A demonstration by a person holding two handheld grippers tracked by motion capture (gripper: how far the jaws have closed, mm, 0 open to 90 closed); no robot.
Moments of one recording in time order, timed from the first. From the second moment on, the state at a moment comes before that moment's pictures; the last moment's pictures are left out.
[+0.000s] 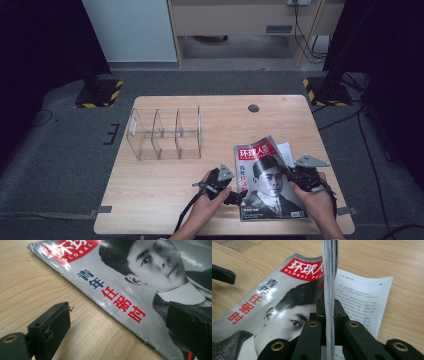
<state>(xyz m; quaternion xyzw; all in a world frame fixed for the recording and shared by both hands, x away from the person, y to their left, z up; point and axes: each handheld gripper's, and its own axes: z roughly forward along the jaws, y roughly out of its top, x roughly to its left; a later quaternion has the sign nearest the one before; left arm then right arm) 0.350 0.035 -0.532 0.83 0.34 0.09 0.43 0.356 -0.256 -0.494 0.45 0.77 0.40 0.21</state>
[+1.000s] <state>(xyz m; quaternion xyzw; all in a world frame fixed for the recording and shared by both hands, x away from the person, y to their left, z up) 0.351 0.028 -0.536 0.85 0.33 0.06 0.41 0.345 -0.249 -0.467 0.41 0.76 0.47 0.19</state>
